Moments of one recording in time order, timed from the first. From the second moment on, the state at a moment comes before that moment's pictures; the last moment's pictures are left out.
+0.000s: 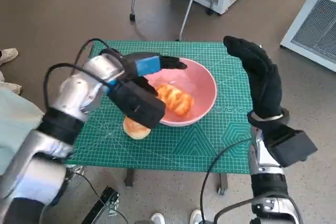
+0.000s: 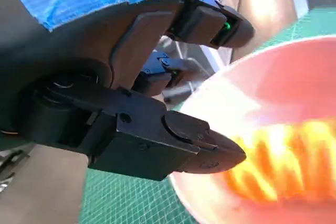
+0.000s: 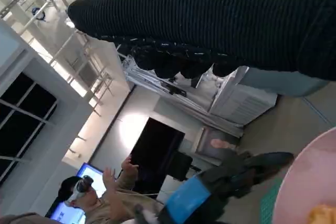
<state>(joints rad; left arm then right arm) -1.07 0.59 -0.53 0.54 0.85 -0.33 -0.44 -0.65 -0.12 -0.10 0.57 0.15 -0.80 0.28</state>
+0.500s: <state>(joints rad) -0.75 0.81 -0.30 0.15 0.73 -0.40 -0.43 -0.66 -0.11 -0.08 0.61 0.13 -0.84 0.28</state>
